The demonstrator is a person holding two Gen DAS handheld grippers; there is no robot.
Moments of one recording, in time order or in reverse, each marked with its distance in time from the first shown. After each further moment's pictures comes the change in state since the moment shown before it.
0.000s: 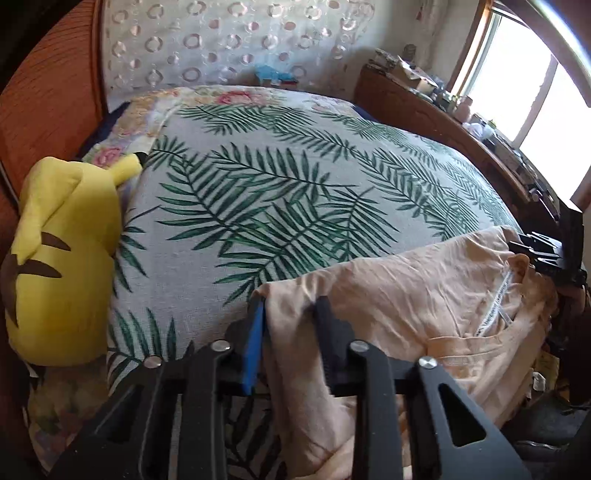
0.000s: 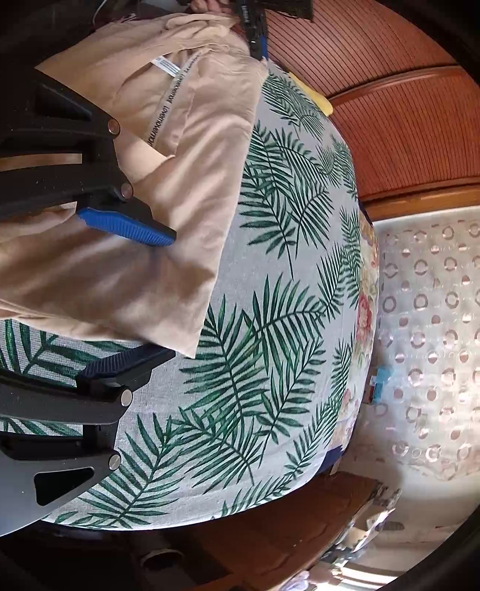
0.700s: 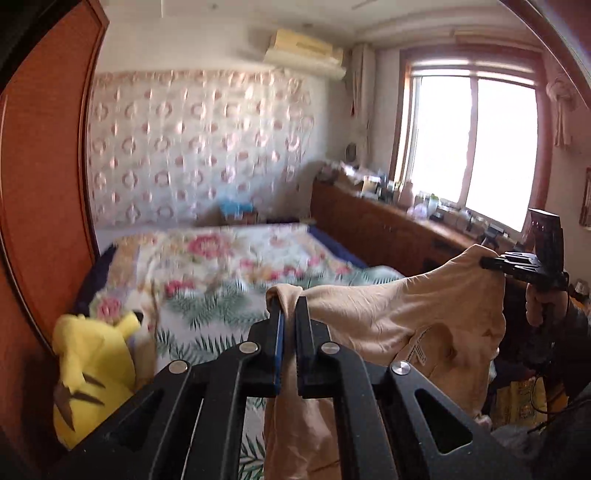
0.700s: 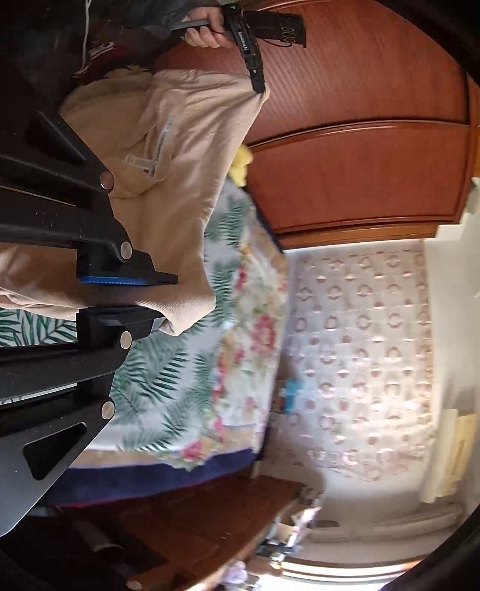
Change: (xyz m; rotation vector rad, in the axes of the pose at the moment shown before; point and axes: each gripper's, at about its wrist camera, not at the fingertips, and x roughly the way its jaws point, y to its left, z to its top) left arm -0.214 -0.084 0.046 0.177 -0.514 -0.071; right arm -0.210 0.003 0.042 -0.041 -0.380 0.040
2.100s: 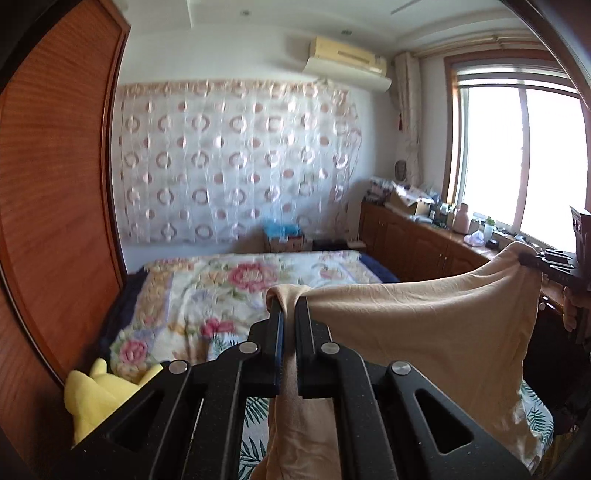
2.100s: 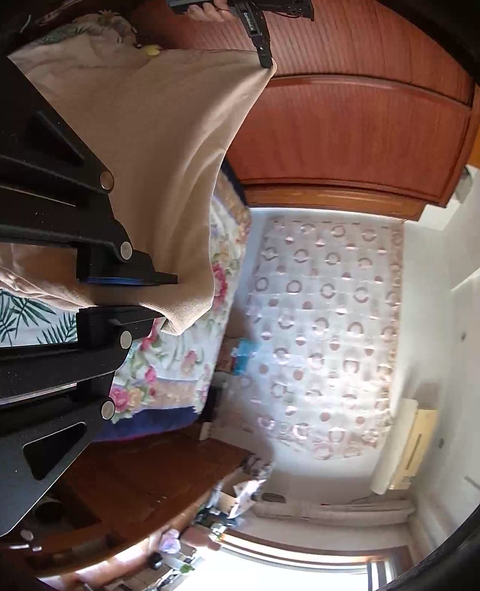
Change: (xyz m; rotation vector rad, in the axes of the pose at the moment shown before) left arm 0.176 0.096 0.055 -0.024 -0.033 0.185; right arm 0.108 -0.019 0.125 -0.095 -0.010 -0.172
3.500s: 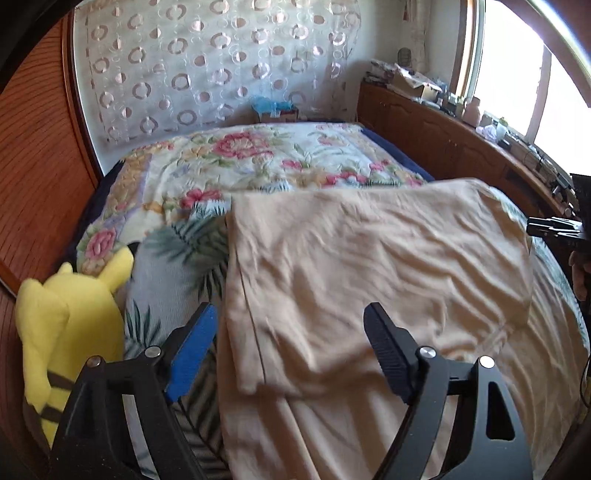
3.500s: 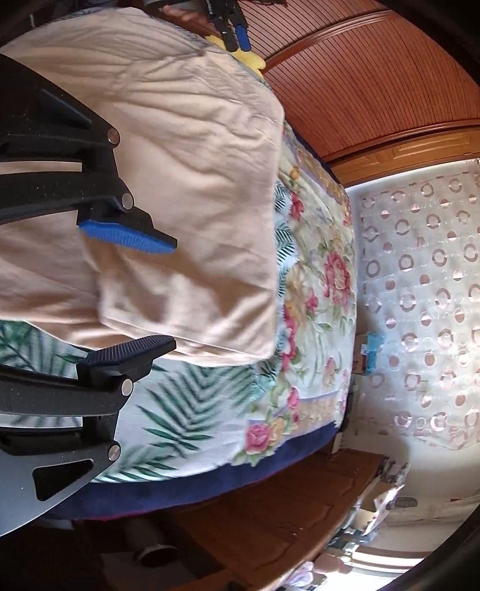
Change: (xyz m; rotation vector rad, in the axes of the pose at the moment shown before) left arm 0.088 -0.018 -0.132 0.031 0.459 -0.031; right arm 0.039 -0.009 -0.010 0.245 0.400 0.068
